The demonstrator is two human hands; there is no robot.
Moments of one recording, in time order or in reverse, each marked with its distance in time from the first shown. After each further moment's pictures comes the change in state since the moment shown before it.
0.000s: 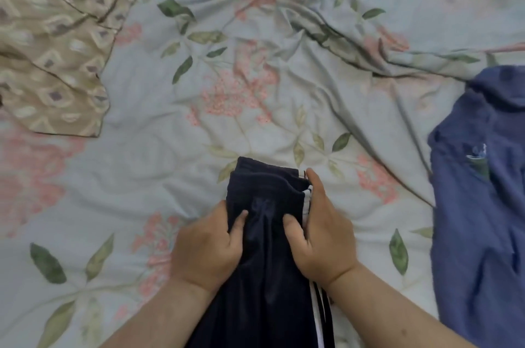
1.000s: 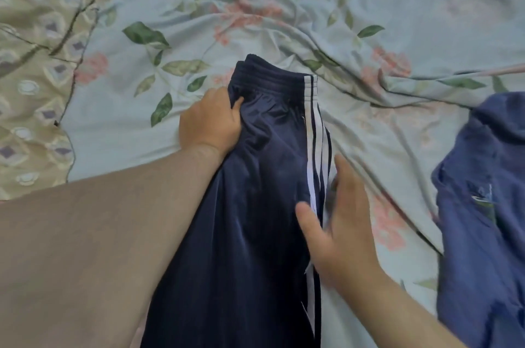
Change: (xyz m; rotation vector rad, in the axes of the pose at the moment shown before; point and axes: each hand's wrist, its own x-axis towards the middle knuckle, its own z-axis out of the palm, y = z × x) left_hand 0.265 -0.014 0.044 0.174 0.043 -0.029; right_hand 0.075 -0.002 -0.032 0.090 0.141 0.141
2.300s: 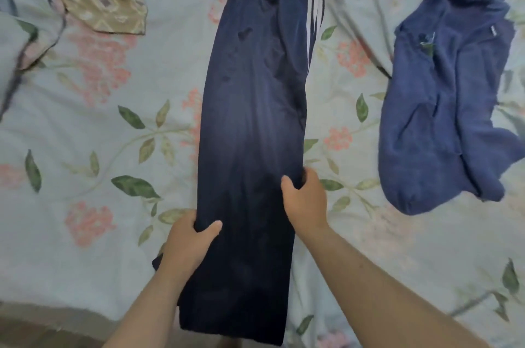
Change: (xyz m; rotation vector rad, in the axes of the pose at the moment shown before) left_hand -0.488 -0.028 -0.196 -0.562 -0.641 -0.848; right_hand -0.282 -0.028 -0.012 0.302 -0.175 0.644
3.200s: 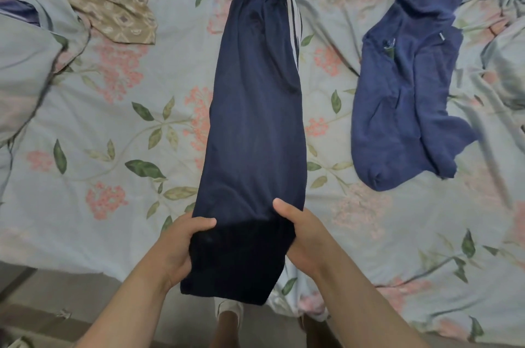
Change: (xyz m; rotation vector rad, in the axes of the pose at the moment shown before) left_hand -0.092 0.021 -0.017 -0.713 -0.405 -0.134; right_hand -0.109 0.003 -0.070 0.864 -0.675 0.334
